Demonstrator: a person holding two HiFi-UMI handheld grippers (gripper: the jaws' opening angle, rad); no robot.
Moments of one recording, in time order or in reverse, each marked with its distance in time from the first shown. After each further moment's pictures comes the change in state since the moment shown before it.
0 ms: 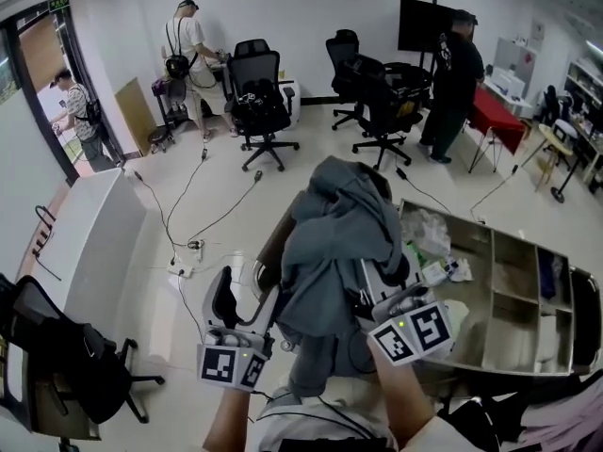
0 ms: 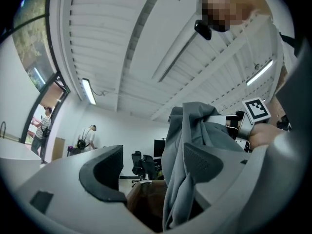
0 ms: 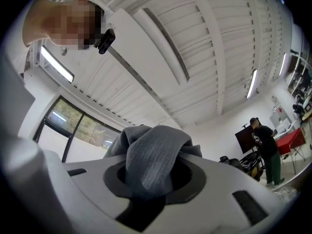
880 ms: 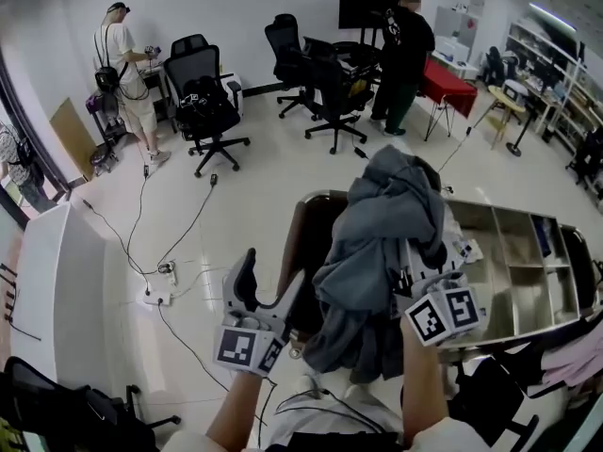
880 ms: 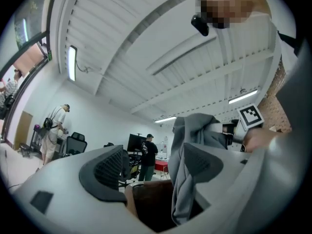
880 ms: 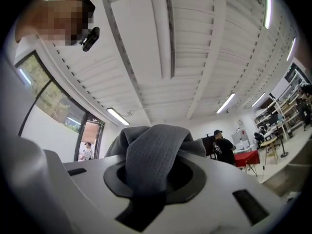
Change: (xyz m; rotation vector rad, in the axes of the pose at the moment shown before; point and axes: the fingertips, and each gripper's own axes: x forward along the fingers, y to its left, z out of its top) left arm 0.123 0.074 -0.048 -0.152 0.058 -0.356; right arm 0.053 -0.060 -0.052 -0.155 0.110 -0.433
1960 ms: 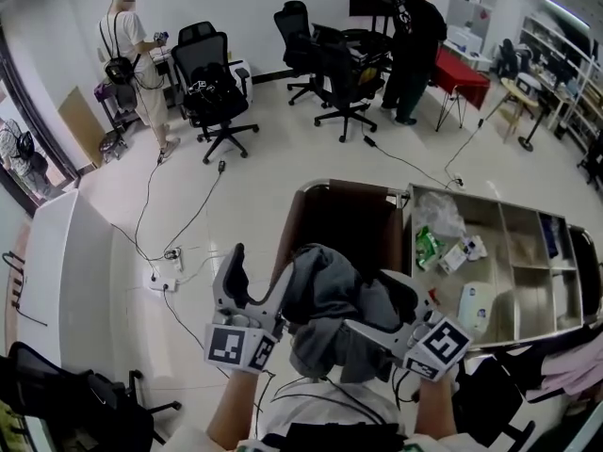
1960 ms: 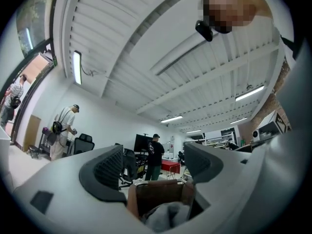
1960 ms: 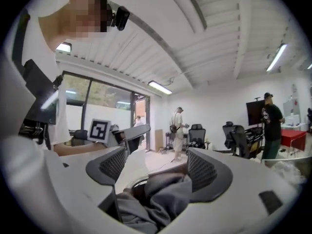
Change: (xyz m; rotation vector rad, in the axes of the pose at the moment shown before) left arm -0.010 0.004 -0.005 0.014 -0.001 0.091; right arm -0.086 0.087 -0.098 -0.004 0.392 0.582
